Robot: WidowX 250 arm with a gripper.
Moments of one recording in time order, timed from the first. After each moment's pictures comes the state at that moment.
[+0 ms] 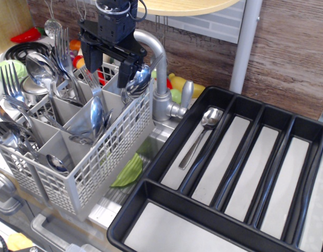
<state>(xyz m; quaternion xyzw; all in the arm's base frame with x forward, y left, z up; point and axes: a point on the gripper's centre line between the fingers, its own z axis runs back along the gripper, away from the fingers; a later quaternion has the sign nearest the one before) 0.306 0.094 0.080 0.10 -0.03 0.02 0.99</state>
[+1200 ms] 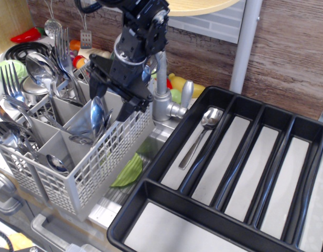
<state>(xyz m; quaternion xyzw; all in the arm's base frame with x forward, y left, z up) 0.287 0.082 0.035 0.19 -0.01 0.02 0.98</state>
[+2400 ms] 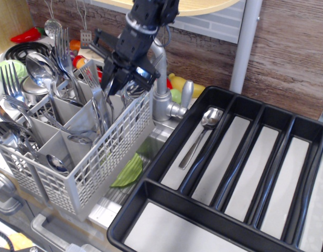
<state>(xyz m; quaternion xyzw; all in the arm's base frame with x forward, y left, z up) 0.292 0.073 0.077 0.20 0.11 0.03 0.97</state>
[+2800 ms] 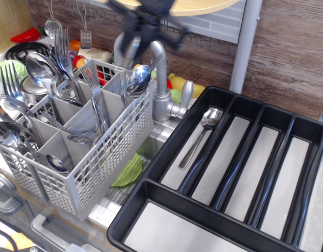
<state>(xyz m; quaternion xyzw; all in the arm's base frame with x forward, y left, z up) 0.293 0.030 0.134 0.17 0.19 0.08 0.96</state>
